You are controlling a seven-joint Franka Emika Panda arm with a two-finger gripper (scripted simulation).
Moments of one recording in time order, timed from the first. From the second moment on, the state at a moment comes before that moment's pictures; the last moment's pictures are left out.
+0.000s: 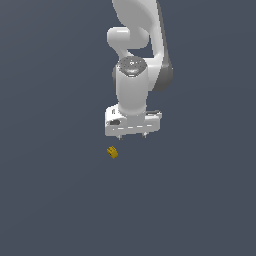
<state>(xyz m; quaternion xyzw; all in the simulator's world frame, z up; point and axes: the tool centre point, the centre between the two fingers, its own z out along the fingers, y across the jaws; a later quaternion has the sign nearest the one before) 0.004 0.017 0.175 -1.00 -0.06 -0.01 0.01</state>
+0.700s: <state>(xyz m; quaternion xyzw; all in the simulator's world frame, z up) -0.004 -0.029 0.128 -0.98 -0.19 -0.01 0.00</state>
